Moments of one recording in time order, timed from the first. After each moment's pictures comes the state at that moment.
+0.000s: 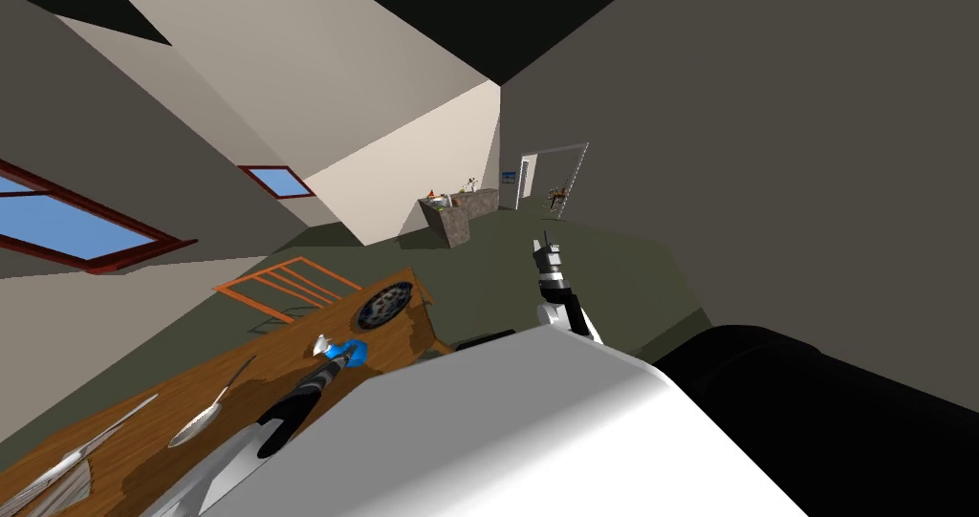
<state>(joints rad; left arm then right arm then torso) 0.39 0.76 0.02 -1.16 -0.55 0.02 0.00 0.51 -0.01 0.03 -2.25 -0.11 -0.38 0.08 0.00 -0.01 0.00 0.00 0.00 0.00</state>
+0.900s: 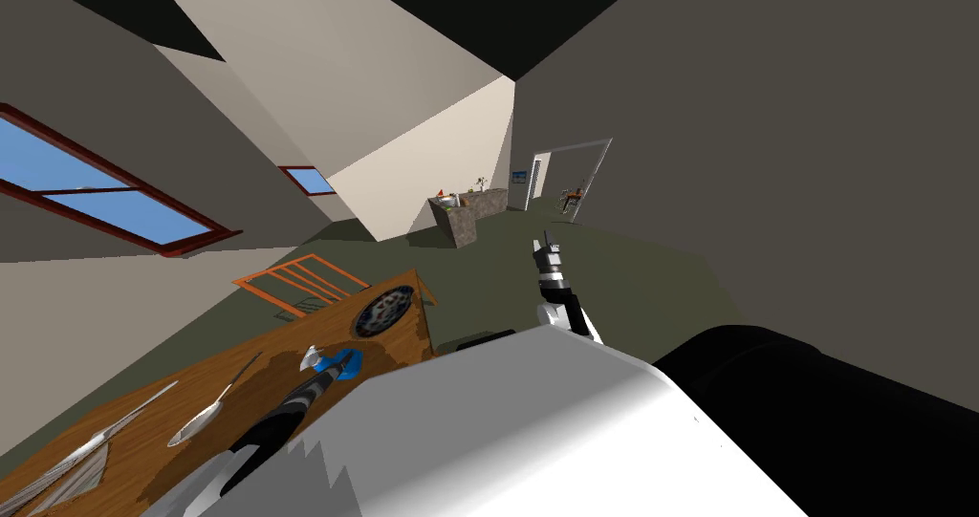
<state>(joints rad) 0.38 0.73 0.12 -1.01 -0.66 -0.20 -0.03 0.51 -0.01 0.03 -2.25 -0.11 -0.38 0.08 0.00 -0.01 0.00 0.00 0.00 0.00</state>
